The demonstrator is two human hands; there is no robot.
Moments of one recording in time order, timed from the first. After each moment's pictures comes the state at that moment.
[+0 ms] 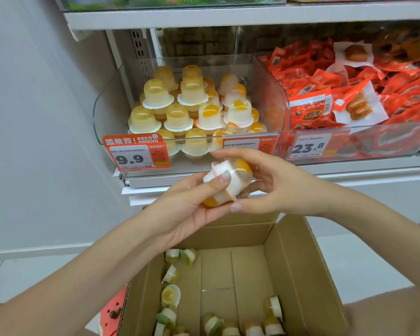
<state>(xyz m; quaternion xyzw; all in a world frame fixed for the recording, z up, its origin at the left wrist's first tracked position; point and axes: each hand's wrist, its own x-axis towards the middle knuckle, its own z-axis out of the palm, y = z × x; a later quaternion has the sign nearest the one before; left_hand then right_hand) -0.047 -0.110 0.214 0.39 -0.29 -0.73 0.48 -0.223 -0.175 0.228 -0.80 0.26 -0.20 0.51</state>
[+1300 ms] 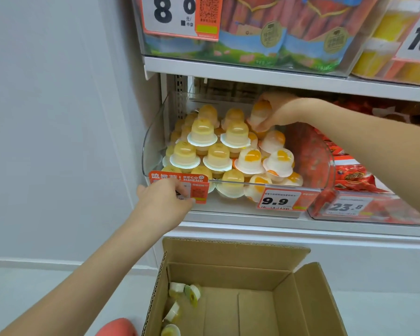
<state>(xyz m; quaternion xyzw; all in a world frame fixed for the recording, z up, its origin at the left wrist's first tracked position) 0.055 -0.150 0.224 0.80 -0.51 -0.17 0.25 -0.111 -0.431 0.296 -0.87 0.47 -0.12 0.06</state>
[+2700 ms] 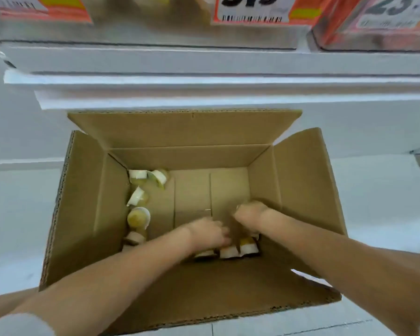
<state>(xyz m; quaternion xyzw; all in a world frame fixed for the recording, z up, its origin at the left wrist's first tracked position) -0.114 -0.100 -0.107 0.26 -0.90 -0.19 -0.27 -0.248 -0.164 -0.111 -0.80 0.29 0.49 0.17</state>
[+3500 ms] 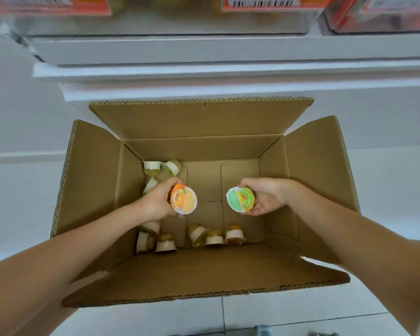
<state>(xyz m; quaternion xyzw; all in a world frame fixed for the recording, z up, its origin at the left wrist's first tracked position) 0.005 -0.092 -0.091 0.64 -0.49 -0.57 0.13 -0.252 -0.194 -0.092 -0.23 0.61 0.18 0.74</state>
